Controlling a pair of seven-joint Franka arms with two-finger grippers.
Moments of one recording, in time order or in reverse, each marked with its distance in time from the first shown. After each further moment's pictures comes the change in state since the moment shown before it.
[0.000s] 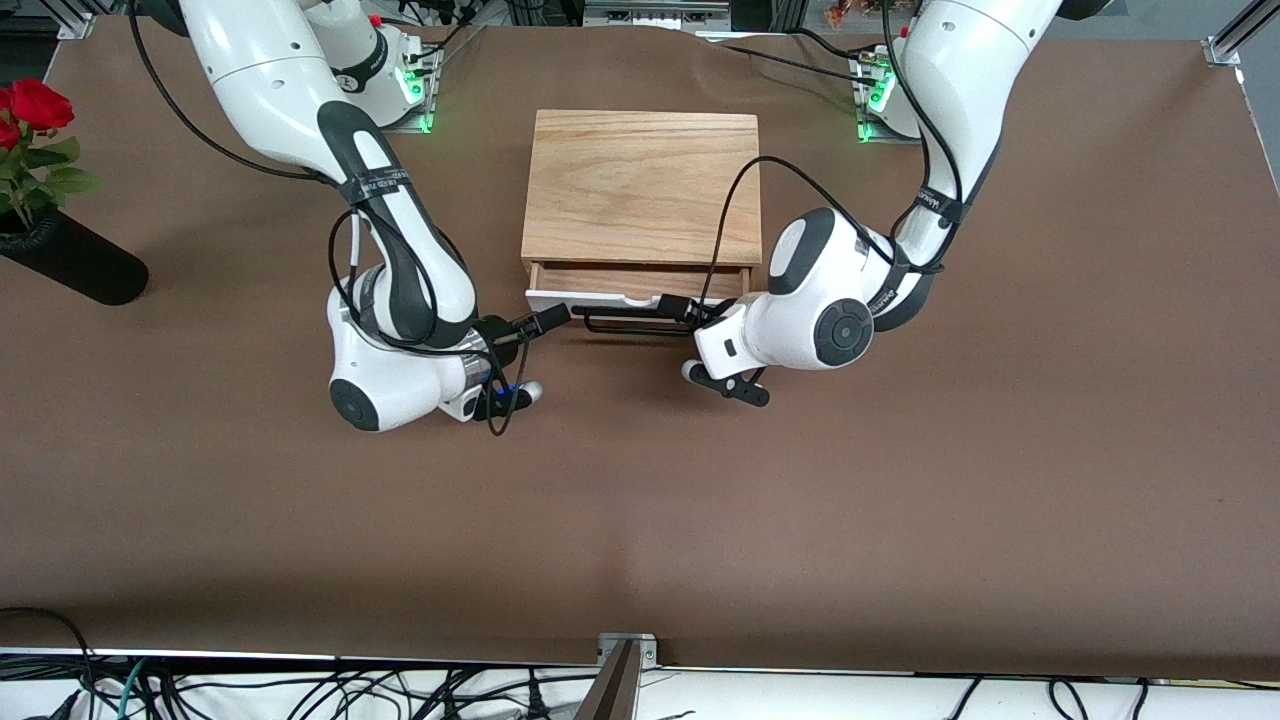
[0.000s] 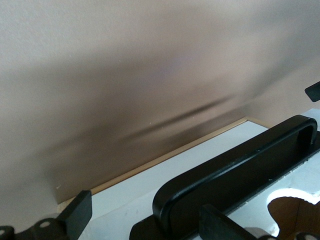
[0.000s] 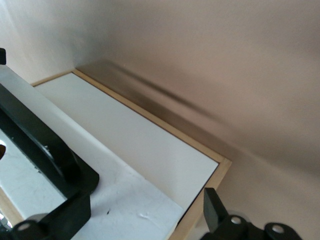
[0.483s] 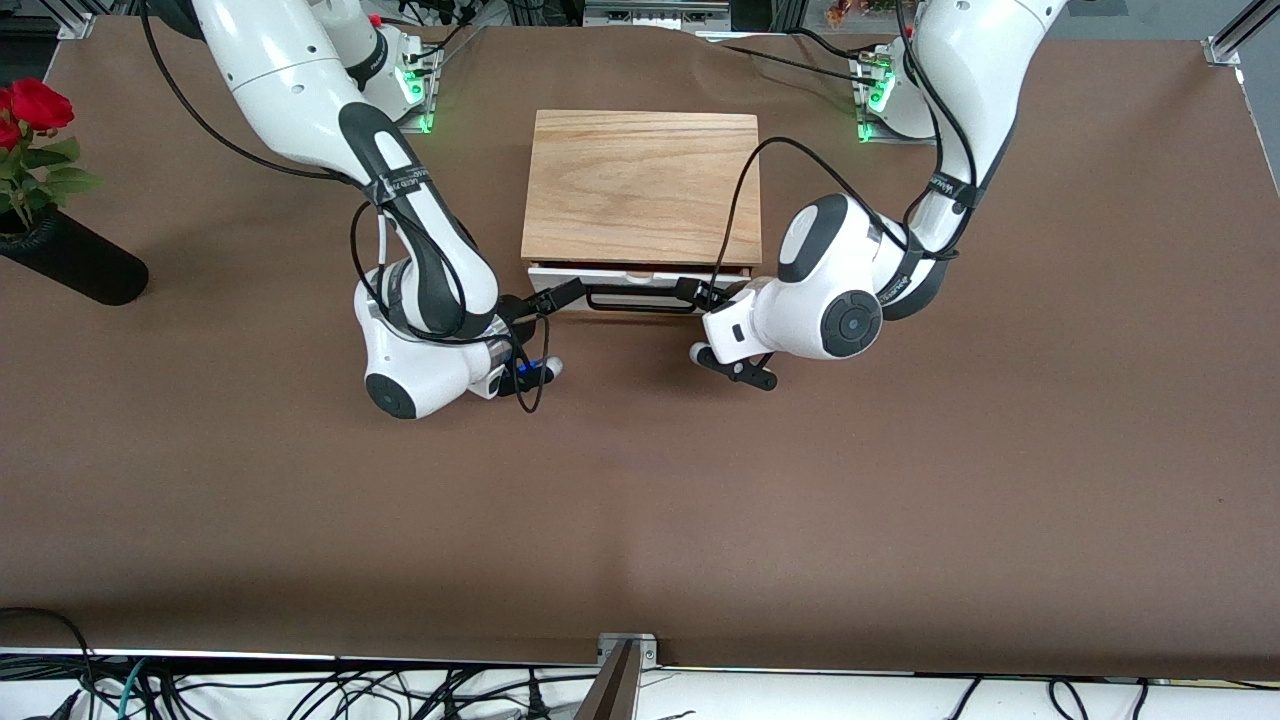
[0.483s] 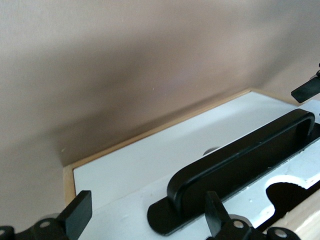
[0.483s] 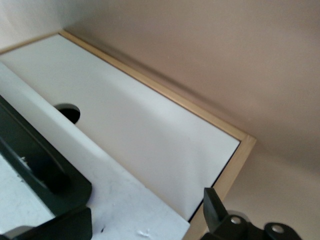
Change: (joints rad) left arm 0.018 -0.062 0.000 -0.057 0.000 -0.093 0.003; right arm 0.009 -0.001 0.031 -0.060 -0.001 -0.050 -0.002
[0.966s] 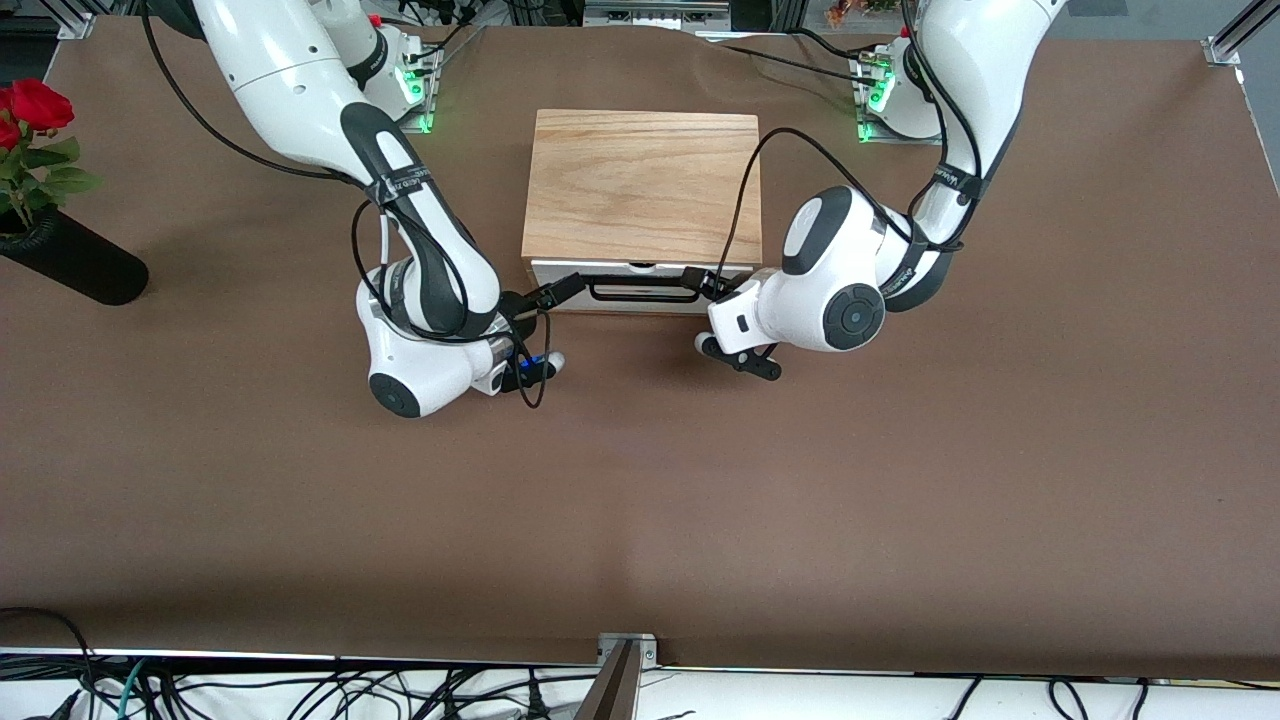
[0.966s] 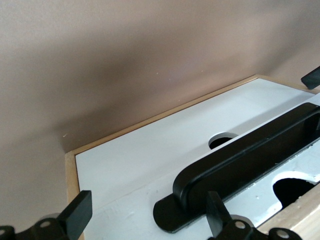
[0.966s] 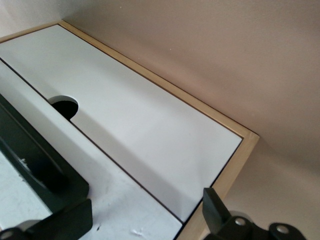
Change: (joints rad) left arm 0.000 -0.031 0.000 -0.051 0.000 -0.002 0.010; right arm -0.001 -0.001 -0.001 -0.001 -0.001 -0.006 -0.017
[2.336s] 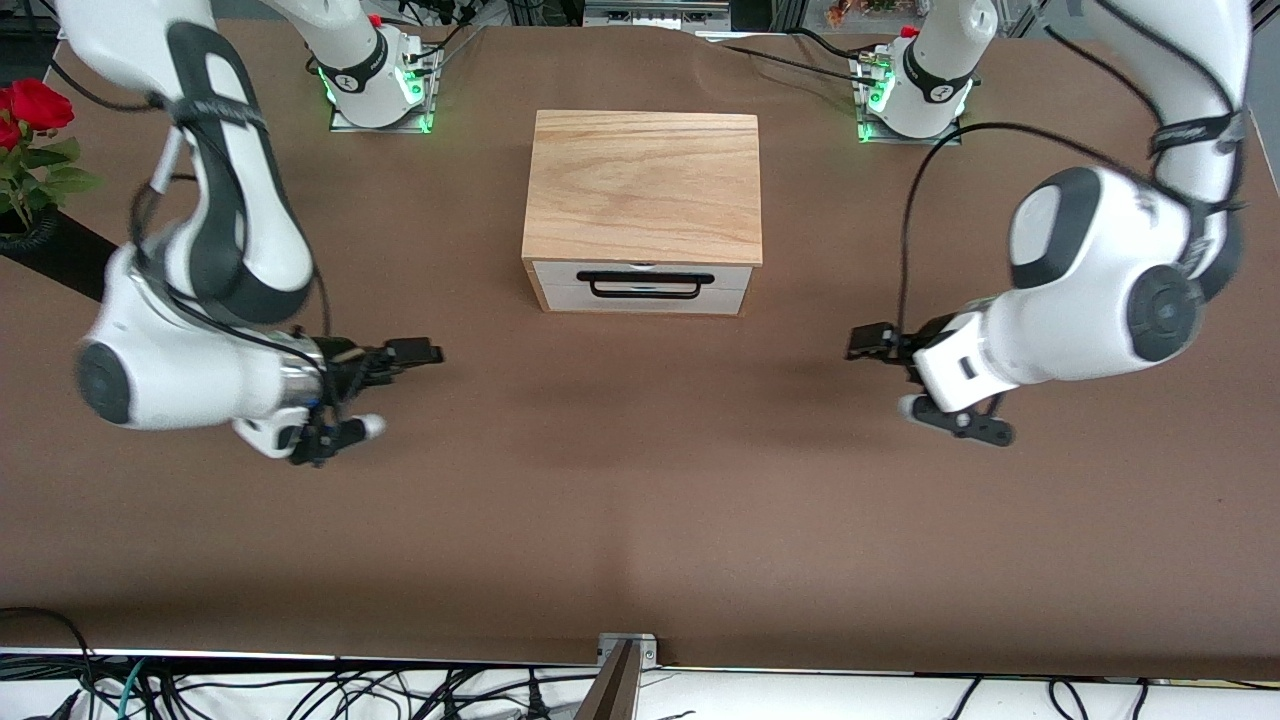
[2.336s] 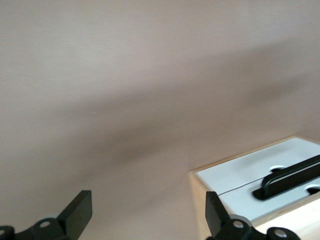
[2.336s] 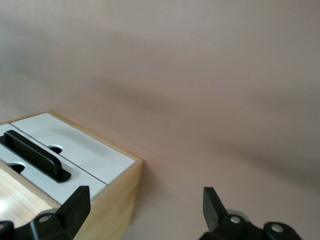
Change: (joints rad) left arm 0.296 -0.112 0.017 0.269 0.278 -0.217 0.032; right arm -0.155 -0.198 -0.122 0.211 -0.280 0.000 -0.016
